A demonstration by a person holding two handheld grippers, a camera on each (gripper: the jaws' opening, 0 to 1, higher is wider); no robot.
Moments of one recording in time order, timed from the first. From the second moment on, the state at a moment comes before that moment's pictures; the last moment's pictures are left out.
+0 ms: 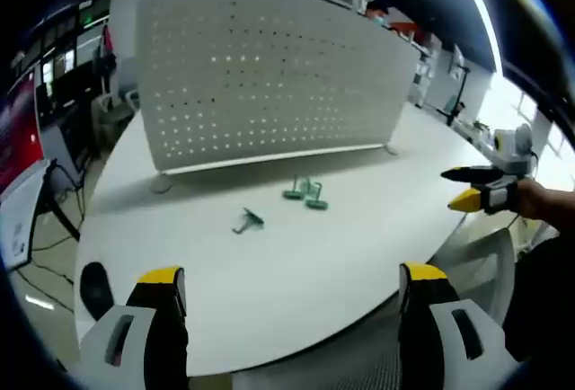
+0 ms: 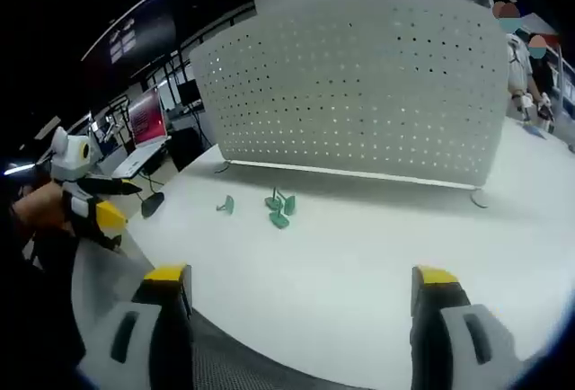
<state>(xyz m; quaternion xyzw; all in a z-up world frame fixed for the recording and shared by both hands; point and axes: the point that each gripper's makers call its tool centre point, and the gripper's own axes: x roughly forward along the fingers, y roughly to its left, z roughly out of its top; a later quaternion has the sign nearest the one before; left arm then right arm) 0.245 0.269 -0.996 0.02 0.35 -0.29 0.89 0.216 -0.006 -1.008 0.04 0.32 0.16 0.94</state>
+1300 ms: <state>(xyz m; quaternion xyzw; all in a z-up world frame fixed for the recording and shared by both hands) 0.230 0.277 -0.998 0.03 0.35 -0.28 0.89 0.199 0.007 -1.010 0.05 0.32 0.16 0.93</state>
